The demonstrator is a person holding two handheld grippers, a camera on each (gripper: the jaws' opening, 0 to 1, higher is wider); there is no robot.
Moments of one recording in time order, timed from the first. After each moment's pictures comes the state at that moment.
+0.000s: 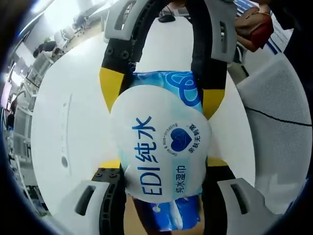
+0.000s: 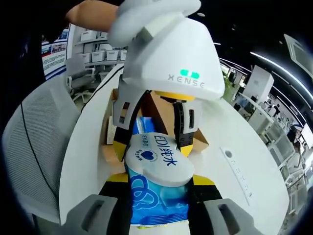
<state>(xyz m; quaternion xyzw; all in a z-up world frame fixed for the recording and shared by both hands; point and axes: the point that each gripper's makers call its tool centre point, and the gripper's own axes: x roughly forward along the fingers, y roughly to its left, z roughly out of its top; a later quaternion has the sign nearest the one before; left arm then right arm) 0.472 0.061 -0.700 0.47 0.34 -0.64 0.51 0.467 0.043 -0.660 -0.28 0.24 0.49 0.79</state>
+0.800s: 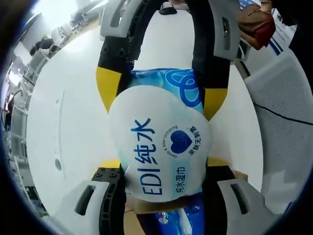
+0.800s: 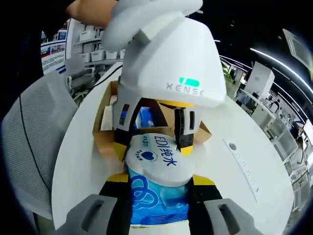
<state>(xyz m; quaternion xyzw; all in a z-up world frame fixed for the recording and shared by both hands) 0.483 0.055 -0.738 0.47 0.35 -0.64 0.50 0.479 0.037 -0.696 -0.27 0.25 0.50 0.78</state>
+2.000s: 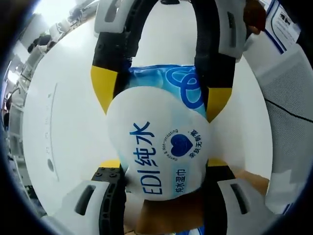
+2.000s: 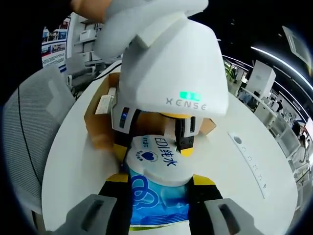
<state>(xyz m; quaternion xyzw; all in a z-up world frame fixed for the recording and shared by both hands) 0.491 0.054 -0.774 0.48 0.36 -0.63 0.49 0.486 0.035 -0.730 -0.27 0.25 0.50 0.78</state>
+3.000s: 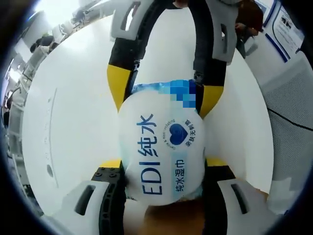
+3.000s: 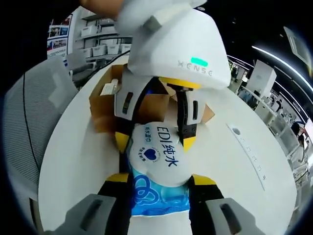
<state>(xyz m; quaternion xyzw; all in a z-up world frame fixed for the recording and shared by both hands) 0.488 0.031 -0.777 0.47 0.36 -0.63 0.50 0.476 0.002 -0.744 -0.28 0.26 0.50 0.78</state>
